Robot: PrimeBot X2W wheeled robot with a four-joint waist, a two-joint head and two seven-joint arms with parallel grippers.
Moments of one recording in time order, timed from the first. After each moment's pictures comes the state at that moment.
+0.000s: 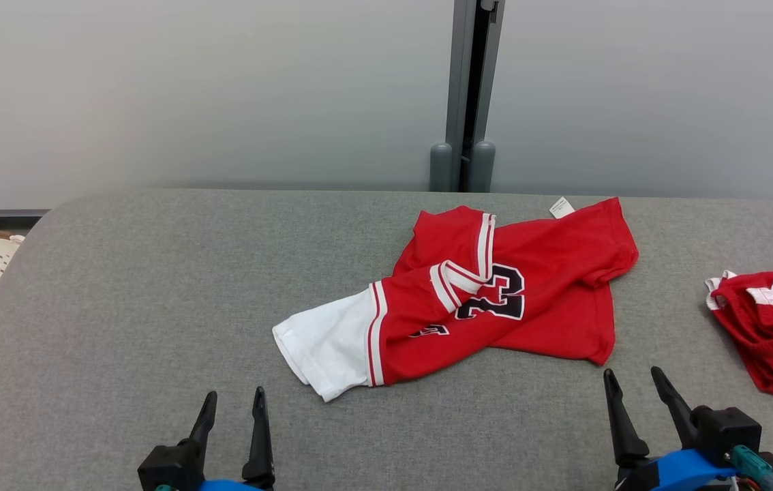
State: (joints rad) left arm 0.02 0.05 -0.19 0.38 -0.29 -0.01 -0.26; right arm -0.06 -0.05 -0.04 0.44 0.11 0.13 -0.26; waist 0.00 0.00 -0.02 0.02
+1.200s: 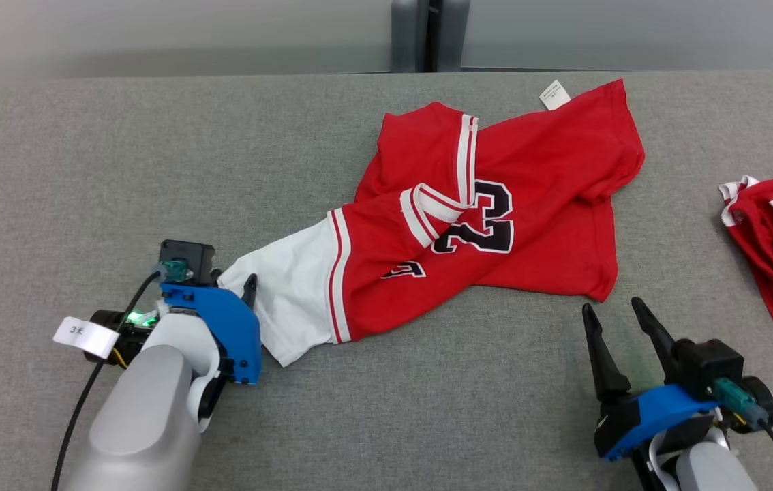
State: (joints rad) left arm -0.57 0.15 -0.33 0.82 -0.30 -0.12 0.19; right arm -0.19 -0.05 0.00 0.39 0.07 0.13 -0.21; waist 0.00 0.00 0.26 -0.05
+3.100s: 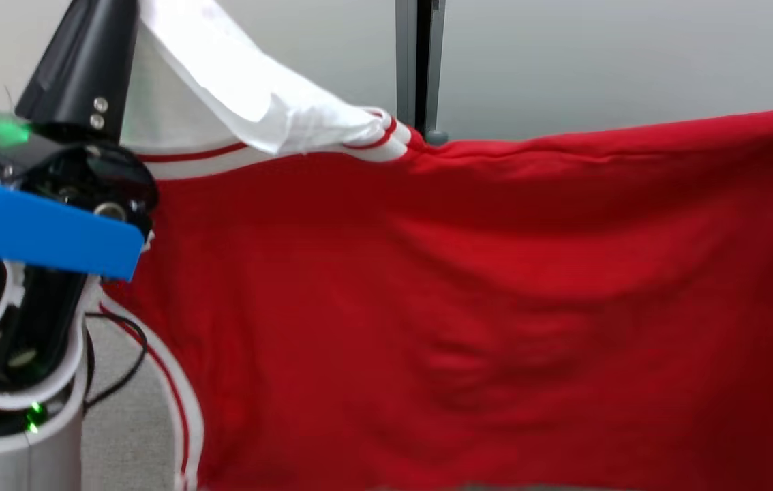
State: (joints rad) left arm -0.56 0.25 -0.13 -0.47 -0.96 0.10 0.39; right arm -0.28 -0.11 -0.24 -0.51 0.12 0.13 0.33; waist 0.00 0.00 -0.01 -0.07
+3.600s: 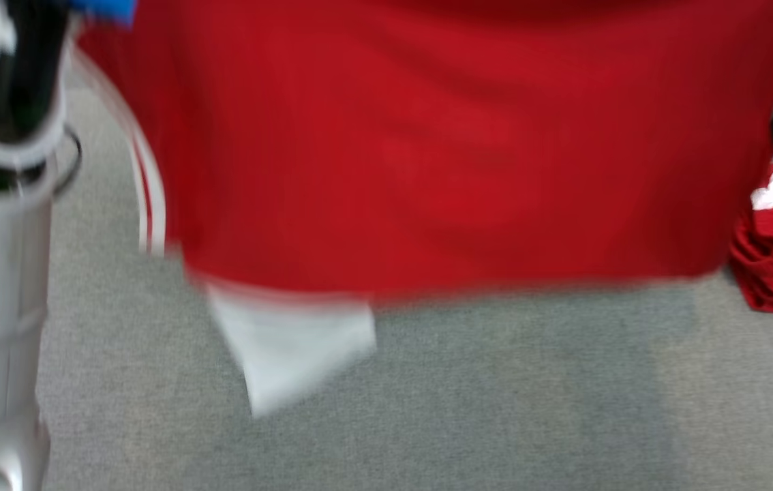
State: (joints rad) left arm -0.99 0.31 -0.24 -0.05 -0.68 0.05 0.33; right arm -0.69 -0.17 -0.13 -0.13 0.08 0.13 0.33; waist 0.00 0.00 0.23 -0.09
